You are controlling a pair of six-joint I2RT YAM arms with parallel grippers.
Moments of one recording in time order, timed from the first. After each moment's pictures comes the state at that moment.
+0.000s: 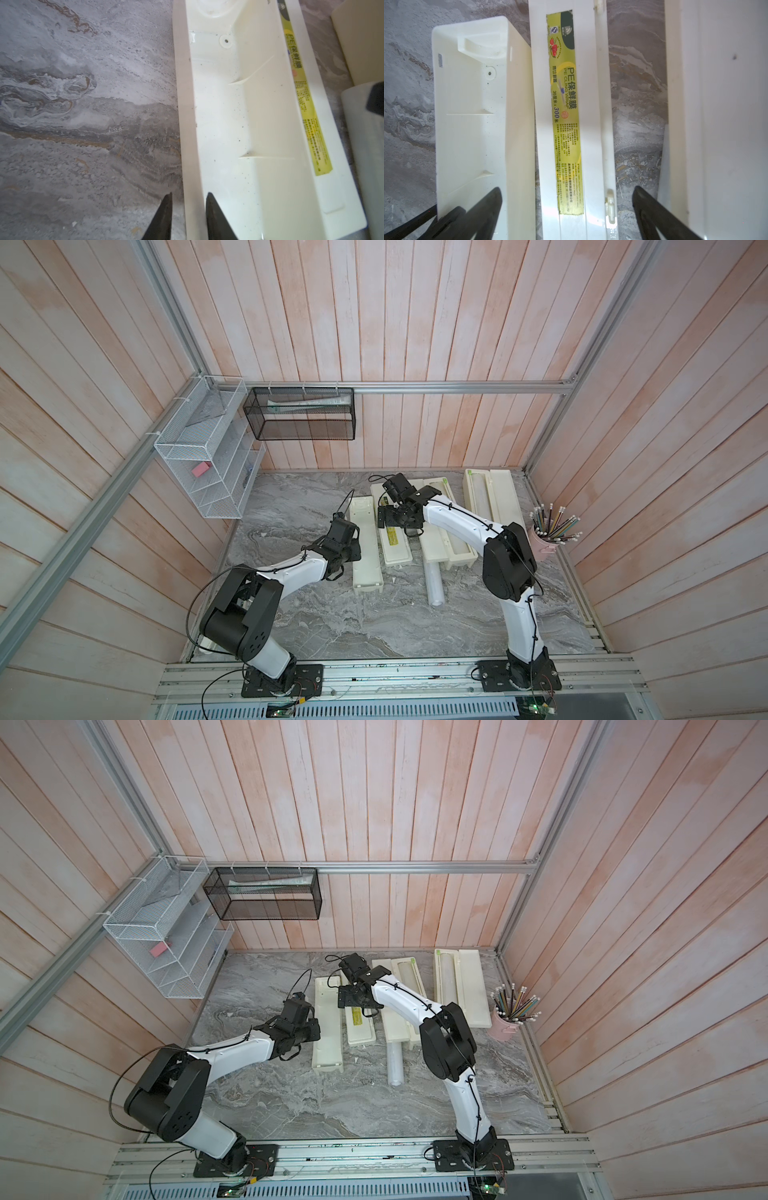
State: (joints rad) left arm -0.47 1.58 0.81 -0.11 -0.13 -0.49; right arm 0.71 2.14 1.86 -0.81 0.09 0.60
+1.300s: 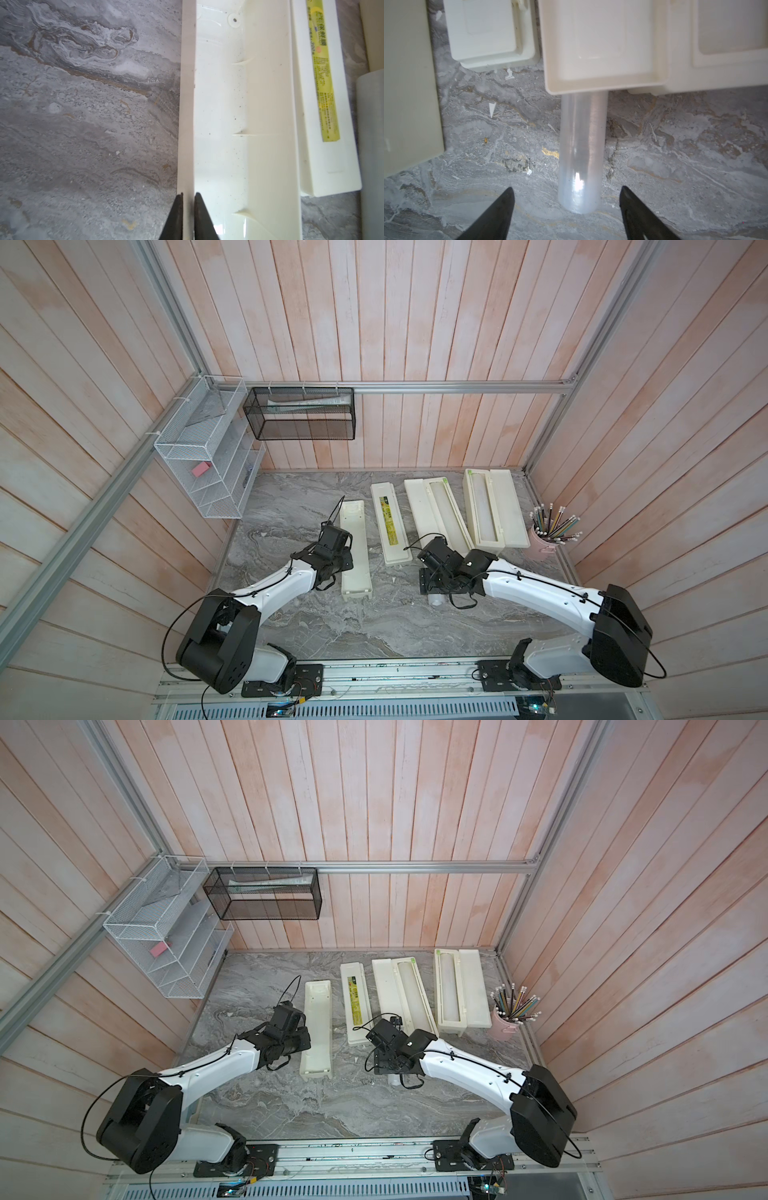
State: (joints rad) left arm -0.47 1.40 0.75 -0.32 -0.14 -0.60; right arm 0.91 1.38 0.92 -0.79 0.20 0.81
